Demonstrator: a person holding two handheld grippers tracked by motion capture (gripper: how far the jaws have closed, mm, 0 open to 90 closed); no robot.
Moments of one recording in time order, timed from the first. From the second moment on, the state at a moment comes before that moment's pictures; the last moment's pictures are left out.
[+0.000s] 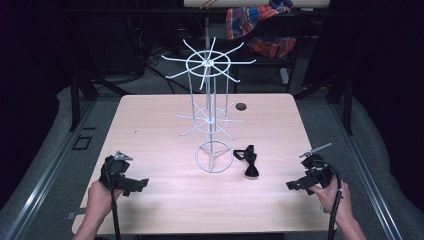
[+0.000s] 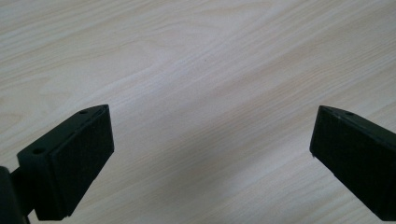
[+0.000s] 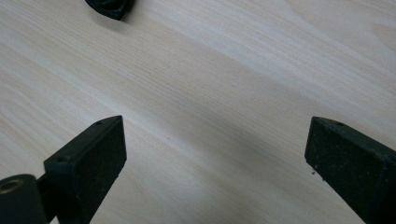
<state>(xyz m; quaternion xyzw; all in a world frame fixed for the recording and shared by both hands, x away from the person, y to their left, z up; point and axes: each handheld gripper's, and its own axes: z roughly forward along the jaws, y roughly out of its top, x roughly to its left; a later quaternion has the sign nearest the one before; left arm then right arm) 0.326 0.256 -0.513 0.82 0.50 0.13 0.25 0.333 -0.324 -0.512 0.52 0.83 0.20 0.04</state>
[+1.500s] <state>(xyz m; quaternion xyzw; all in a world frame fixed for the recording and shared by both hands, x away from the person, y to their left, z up) 0.326 0.252 -0.514 0.83 0.49 0.12 0.25 0.340 -0.279 -0.487 0.47 0.85 0.26 0.05</state>
